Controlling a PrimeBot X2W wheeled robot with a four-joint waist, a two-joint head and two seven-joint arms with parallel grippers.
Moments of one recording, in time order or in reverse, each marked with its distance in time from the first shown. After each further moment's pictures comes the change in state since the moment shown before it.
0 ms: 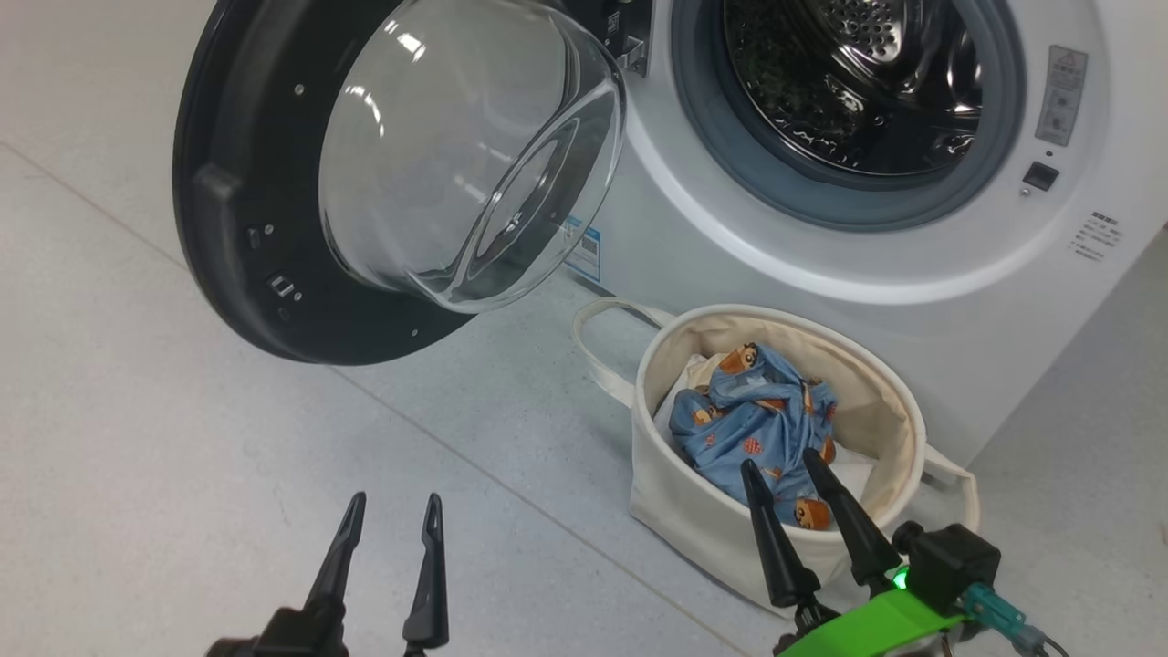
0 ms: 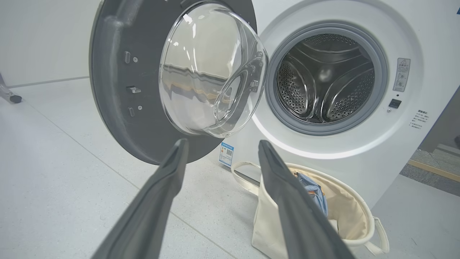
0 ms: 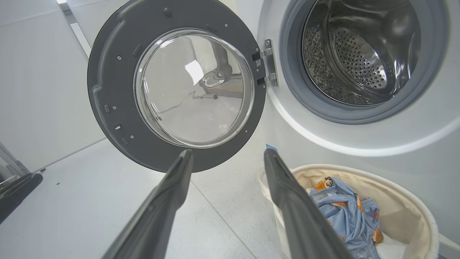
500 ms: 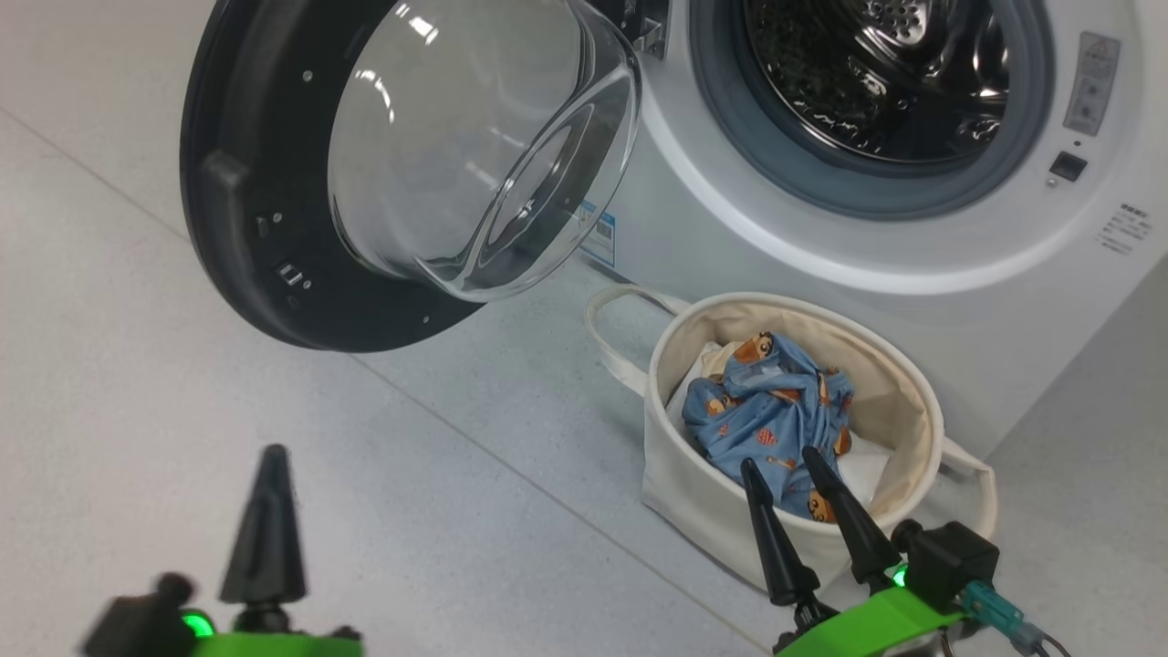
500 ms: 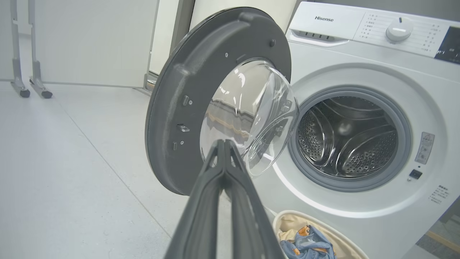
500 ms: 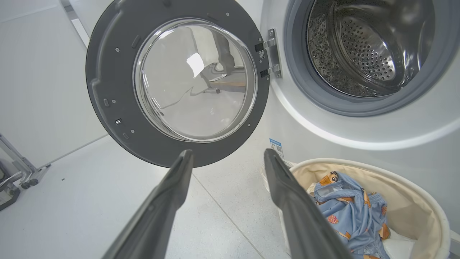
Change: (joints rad) left arm -0.002 0.000 0.165 -0.112 -0.118 -0.078 0.000; right arm -0.005 0.000 0.000 0.006 -0.002 0.000 0.000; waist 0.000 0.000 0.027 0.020
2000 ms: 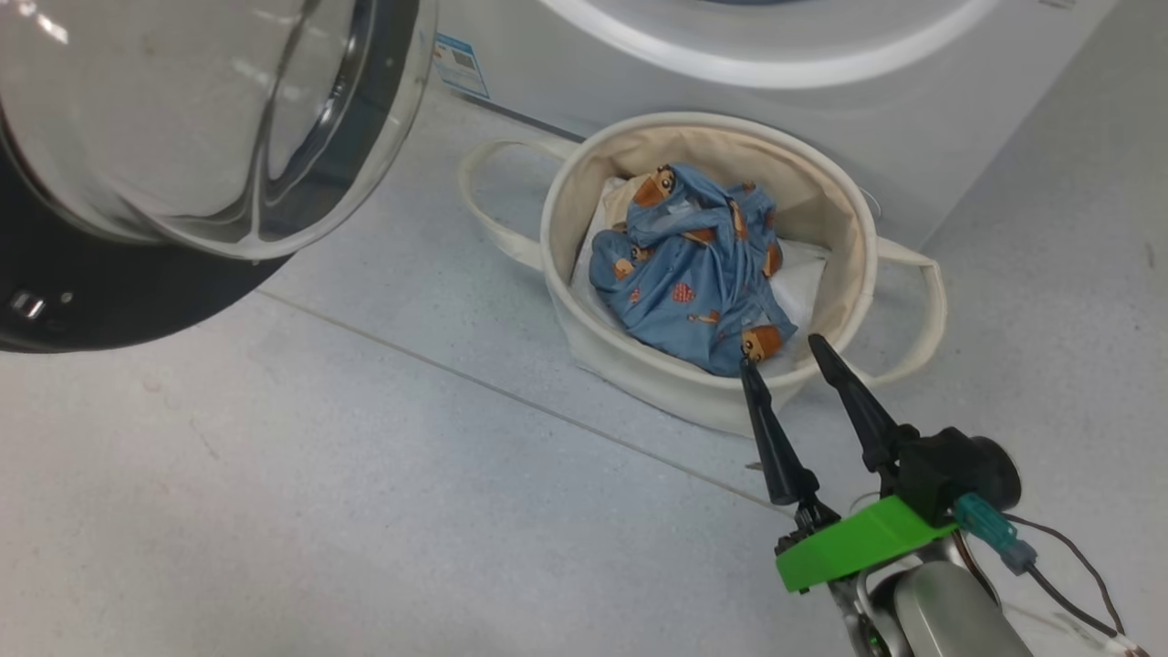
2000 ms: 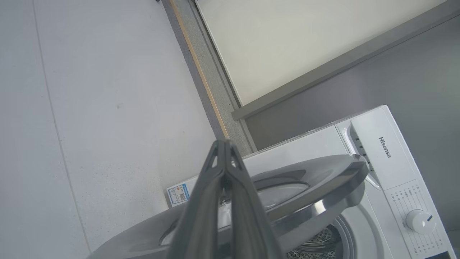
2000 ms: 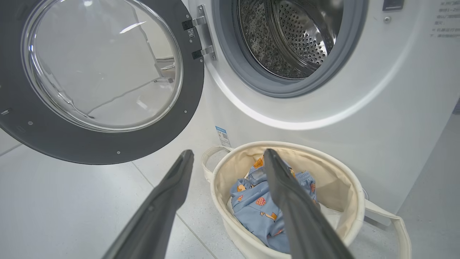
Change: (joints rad) left arm -0.820 0.668 0.385 0.732 -1.222 -0.146 0.741; right arm -0.169 -0.007 -0.021 -0.003 -0.171 0.000 0.000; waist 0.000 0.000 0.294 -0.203
